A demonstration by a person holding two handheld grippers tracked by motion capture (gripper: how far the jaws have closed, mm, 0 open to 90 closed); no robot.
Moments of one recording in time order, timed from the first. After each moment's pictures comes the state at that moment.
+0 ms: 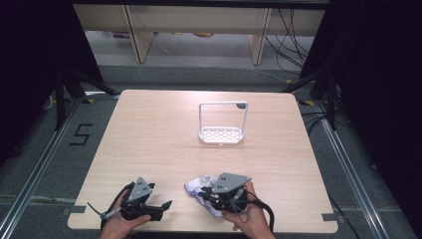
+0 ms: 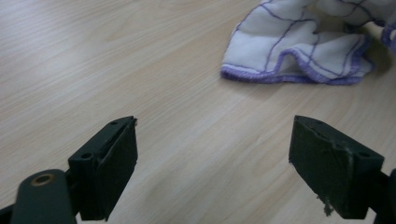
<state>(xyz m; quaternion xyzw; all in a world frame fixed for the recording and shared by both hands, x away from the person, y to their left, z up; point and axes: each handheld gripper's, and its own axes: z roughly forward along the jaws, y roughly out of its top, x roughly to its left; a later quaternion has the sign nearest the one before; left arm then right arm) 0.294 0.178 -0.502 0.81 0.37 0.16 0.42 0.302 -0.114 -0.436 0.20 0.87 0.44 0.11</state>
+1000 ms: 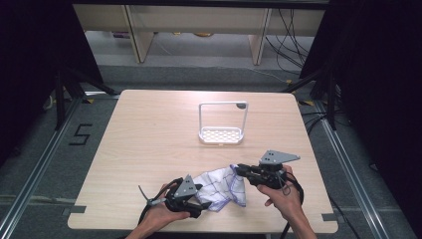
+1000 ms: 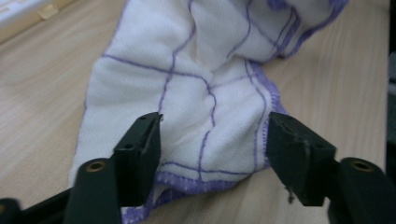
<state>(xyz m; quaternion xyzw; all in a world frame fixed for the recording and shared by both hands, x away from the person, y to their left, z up) 0.323 0.073 -0.516 0.87 0.22 0.10 0.43 0.351 -0.212 -0.436 0.32 0.80 0.49 0.09</state>
